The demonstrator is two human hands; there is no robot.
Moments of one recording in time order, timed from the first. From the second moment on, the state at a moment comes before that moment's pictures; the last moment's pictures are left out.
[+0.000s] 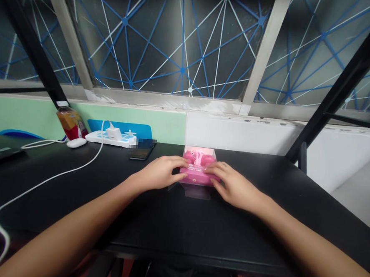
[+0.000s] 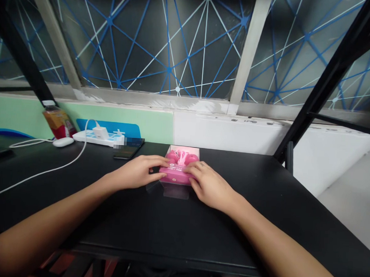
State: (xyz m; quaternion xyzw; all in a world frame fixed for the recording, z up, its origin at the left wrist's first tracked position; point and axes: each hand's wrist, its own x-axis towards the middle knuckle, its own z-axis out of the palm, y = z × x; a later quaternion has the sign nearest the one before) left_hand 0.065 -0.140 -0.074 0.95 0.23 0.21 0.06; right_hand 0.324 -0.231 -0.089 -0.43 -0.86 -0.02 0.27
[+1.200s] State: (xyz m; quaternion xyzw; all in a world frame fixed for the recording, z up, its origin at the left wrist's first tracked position) left_hand 0.074 -0.156 -0.069 0.93 0.31 0.18 0.03; right_hand 0.326 -0.230 -0.091 -0.48 -0.85 -0.12 0.19
